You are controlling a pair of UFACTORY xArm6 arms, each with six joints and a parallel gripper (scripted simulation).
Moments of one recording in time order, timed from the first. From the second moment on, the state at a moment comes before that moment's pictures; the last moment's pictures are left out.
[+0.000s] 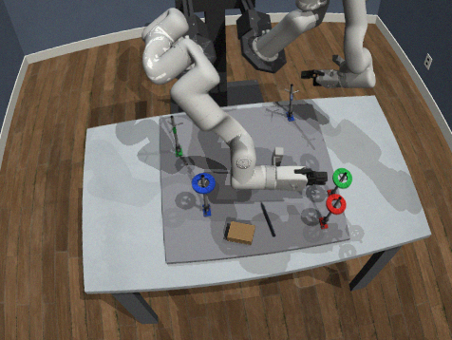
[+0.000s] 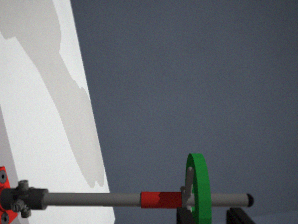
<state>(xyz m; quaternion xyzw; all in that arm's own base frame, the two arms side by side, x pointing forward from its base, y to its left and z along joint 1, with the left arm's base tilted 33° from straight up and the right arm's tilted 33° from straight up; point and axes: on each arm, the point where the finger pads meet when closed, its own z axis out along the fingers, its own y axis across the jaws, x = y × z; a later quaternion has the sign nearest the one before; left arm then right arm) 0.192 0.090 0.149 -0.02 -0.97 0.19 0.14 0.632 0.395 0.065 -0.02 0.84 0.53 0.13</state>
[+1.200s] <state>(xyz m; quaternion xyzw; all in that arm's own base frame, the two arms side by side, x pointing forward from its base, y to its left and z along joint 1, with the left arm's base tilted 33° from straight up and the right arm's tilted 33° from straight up) 0.192 0.090 0.149 -0.02 -0.97 0.19 0.14 0.633 0.407 0.065 -0.02 0.84 0.53 0.14</state>
